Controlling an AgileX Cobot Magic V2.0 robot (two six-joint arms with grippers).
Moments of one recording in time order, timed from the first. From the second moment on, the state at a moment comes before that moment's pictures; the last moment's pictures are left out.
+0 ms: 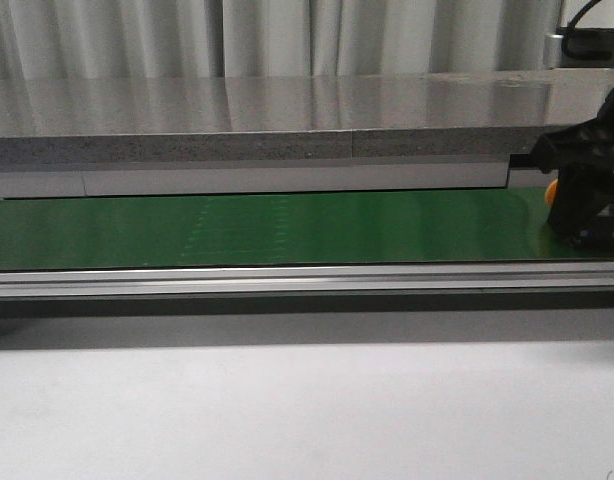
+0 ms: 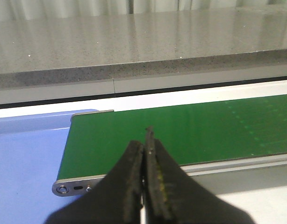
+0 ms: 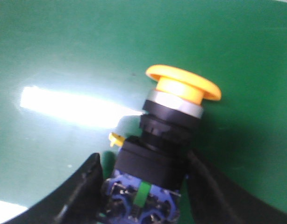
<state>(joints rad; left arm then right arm) -0.07 0.24 -0.22 -0.21 0.23 0.23 0.09 1.61 -0.99 0.16 0.51 -0.21</state>
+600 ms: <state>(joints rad) -0.07 0.24 -0.22 -0.21 0.23 0.23 -0.13 1.61 -1.32 -0.12 0.66 -0.21</state>
